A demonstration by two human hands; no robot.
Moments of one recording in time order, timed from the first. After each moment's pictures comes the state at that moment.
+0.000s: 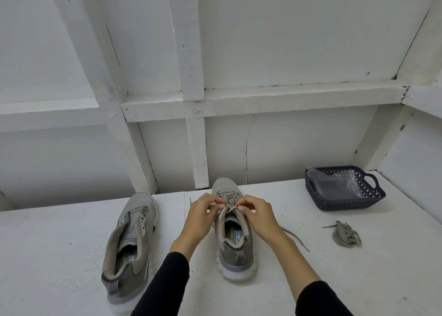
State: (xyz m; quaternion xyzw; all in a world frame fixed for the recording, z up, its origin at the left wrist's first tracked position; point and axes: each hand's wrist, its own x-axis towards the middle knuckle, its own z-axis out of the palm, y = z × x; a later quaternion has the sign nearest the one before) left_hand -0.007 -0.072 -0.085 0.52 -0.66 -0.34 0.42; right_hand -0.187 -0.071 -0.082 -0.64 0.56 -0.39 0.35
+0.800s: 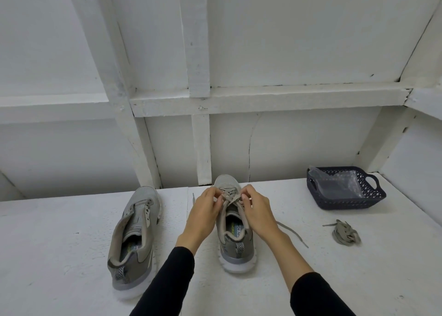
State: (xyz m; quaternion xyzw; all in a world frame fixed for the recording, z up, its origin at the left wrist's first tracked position) left_hand -0.012 -0.064 -0.087 0.58 -0.67 -0.27 0.37; right_hand -0.177 -0.063 -0.080 -0.67 0.57 -0.39 0.27
